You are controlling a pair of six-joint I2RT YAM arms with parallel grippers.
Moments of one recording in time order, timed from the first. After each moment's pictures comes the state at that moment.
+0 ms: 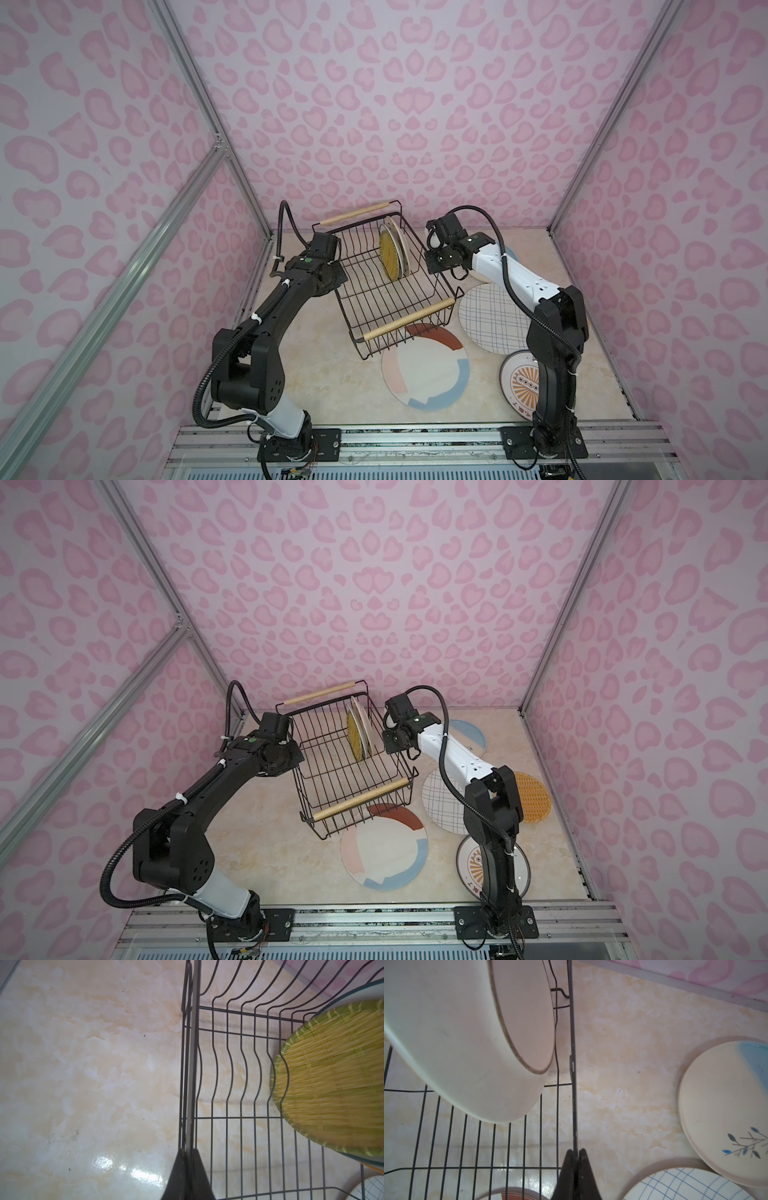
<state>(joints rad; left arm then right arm) -0.18 1.60 1.32 -0.74 -0.12 -0.64 0.52 2.02 1.85 -0.77 0.02 0.18</state>
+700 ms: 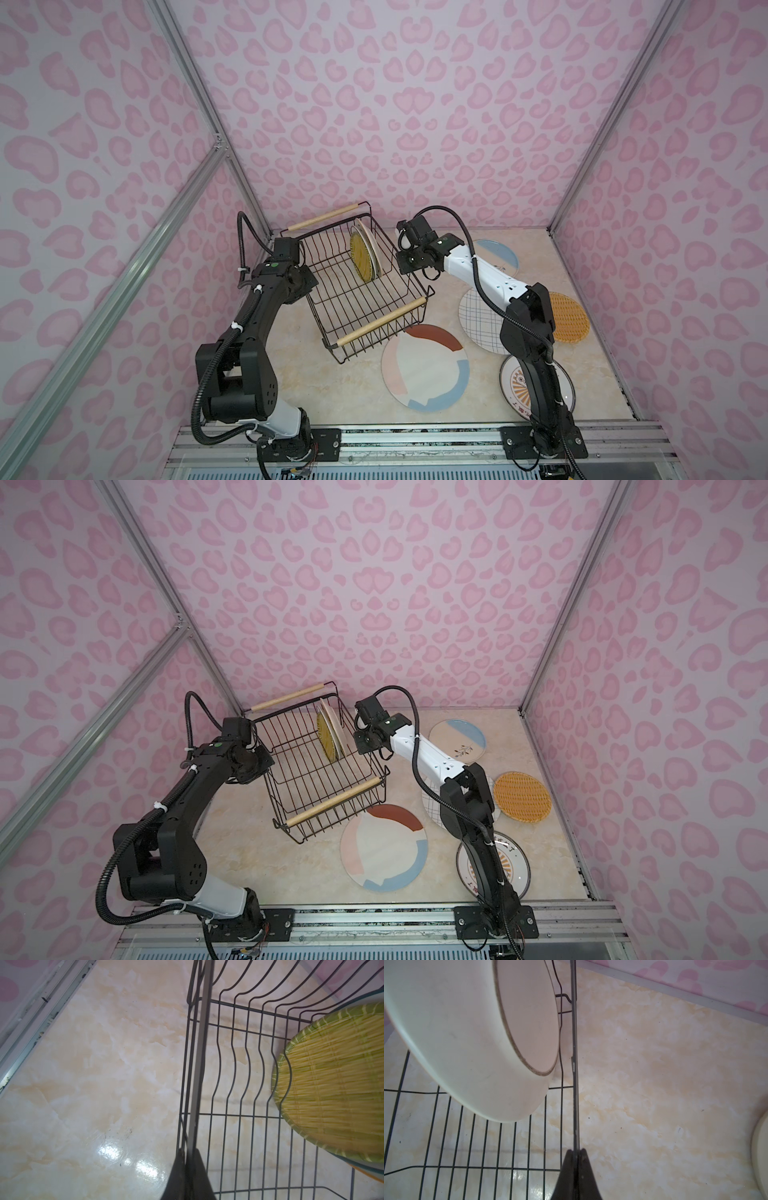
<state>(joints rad) 0.05 1.54 1.24 -0.76 -0.05 -0.57 0.64 2.21 2.08 -0.77 0.02 0.23</state>
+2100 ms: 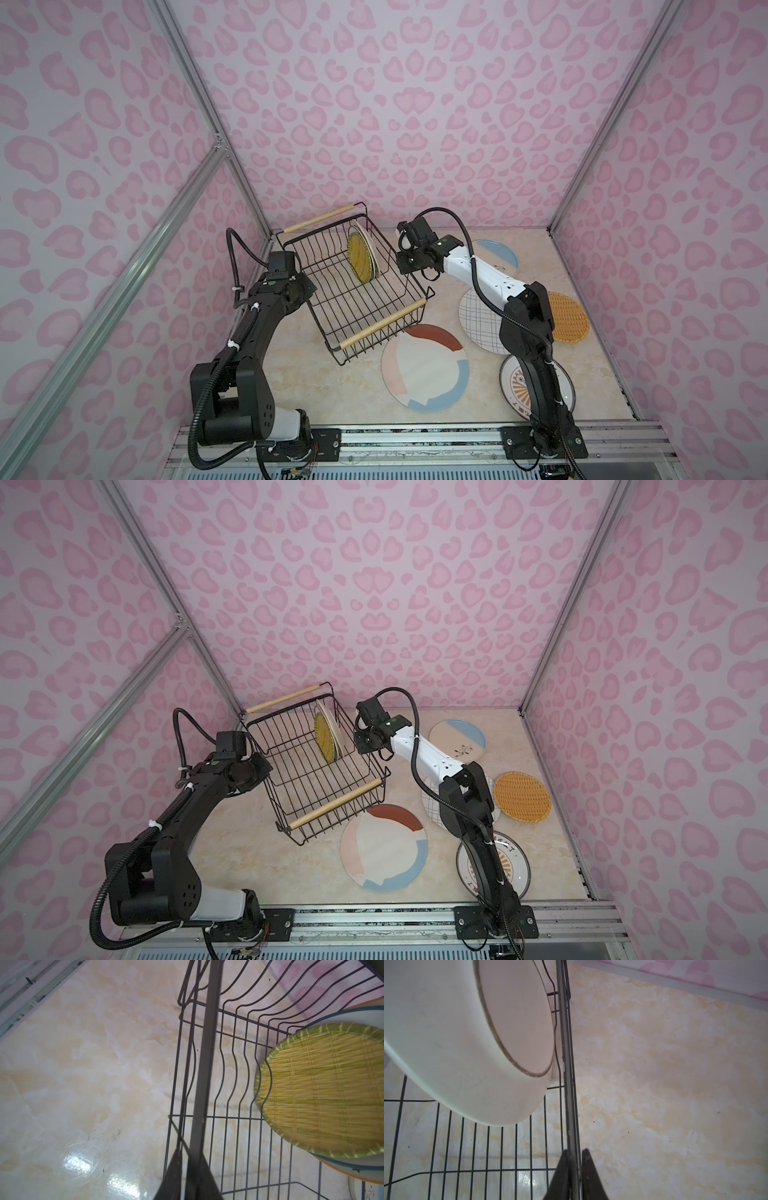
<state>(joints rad) 0.07 1.42 1.05 -0.59 0.00 -0.65 0.63 2.20 2.03 -0.71 -0.02 0.26</state>
